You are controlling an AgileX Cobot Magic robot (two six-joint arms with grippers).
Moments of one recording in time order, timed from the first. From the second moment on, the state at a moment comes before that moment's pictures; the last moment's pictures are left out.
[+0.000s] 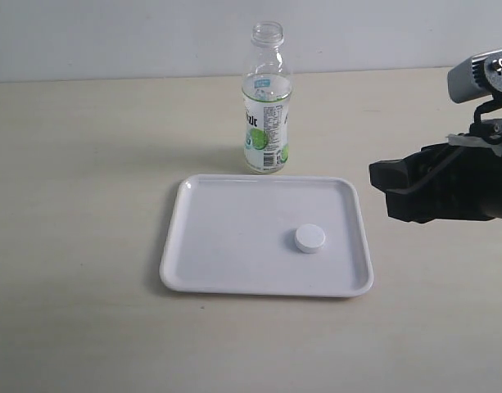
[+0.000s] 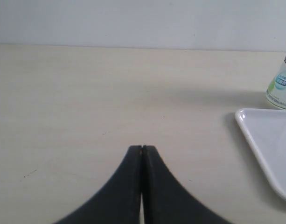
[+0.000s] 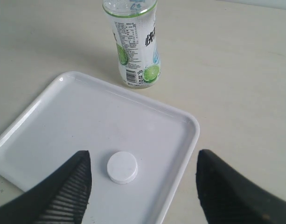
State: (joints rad) left arm -0.14 0.01 0.00 0.05 0.37 -0.11; right arm 0.30 1.06 -0.44 0.79 0.11 -0.70
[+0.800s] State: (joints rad) left arm -0.14 0.01 0.00 0.05 0.37 -0.11; right arm 0.02 0.39 -0.33 0.71 0.02 -0.63
